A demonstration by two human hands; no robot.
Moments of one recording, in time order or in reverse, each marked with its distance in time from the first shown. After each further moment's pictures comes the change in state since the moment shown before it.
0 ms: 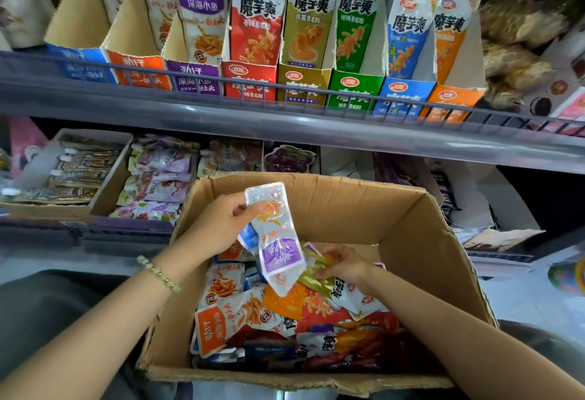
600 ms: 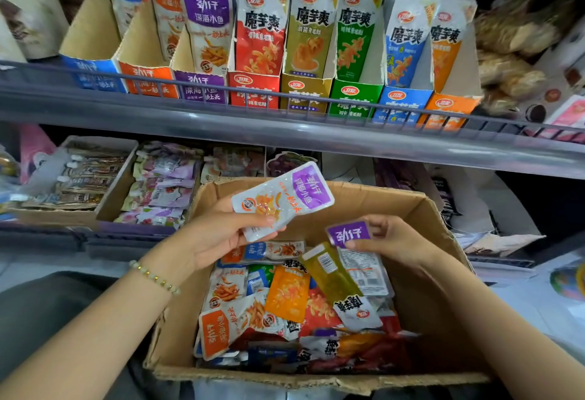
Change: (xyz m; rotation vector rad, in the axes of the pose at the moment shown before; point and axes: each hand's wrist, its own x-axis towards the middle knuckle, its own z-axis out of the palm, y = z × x) left_hand -0.019 0.037 -0.008 -0.793 -0.113 -0.315; right_hand -0.090 -0.054 -0.070 0.059 0.001 -0.411
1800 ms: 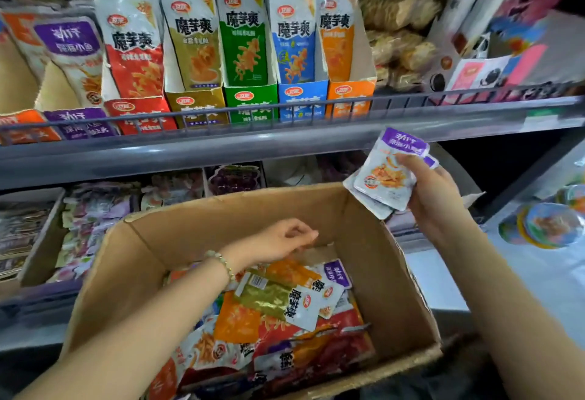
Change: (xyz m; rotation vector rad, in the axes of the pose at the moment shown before) left_hand 0.103 -0.055 0.119 0.987 -0.418 -0.001; right_hand -0.047 -0.007 -0.091 0.779 0.766 -0.092
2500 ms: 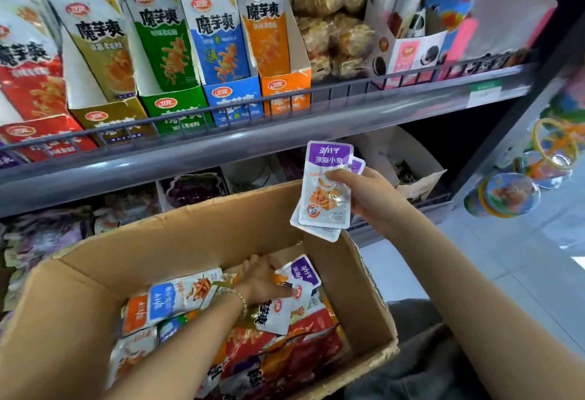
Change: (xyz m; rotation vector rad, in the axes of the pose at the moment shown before) left_hand 0.071 -0.076 0.068 0.483 0.112 -0.236; right_hand 0.015 0.016 -0.014 -0.228 -0.178 0.160
